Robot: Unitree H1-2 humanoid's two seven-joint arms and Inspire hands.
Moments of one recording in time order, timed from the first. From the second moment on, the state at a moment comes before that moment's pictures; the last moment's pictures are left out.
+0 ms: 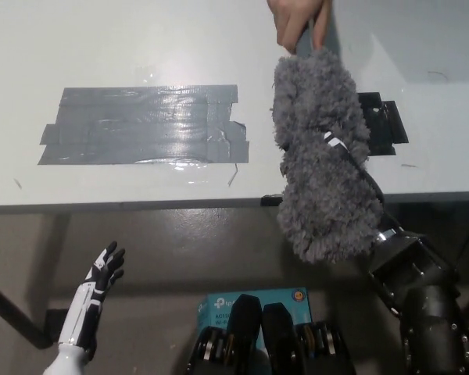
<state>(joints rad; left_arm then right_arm) -0.06 0.18 0.01 0.27 0.03 -0.36 -0.06 -0.47 0.04 -0.04 0.02 1.11 0.48 -0.11</state>
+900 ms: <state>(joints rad) -0.07 0.18 0.01 0.25 0.03 -0.35 -0.06 -0.40 -0.11 0.09 -0.12 1.08 0.47 0.10</state>
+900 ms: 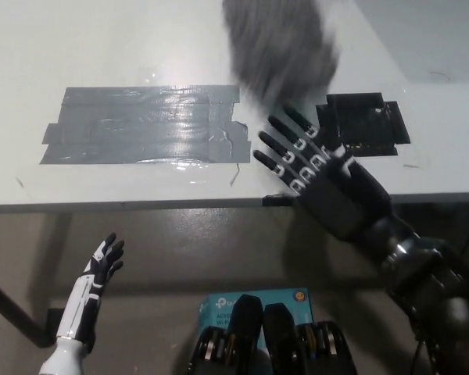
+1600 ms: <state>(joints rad) -0.07 0.18 0.01 0.27 0.03 -0.35 -0.07 -0.10 -0.23 0.09 -0.12 0.65 0.26 0.20</state>
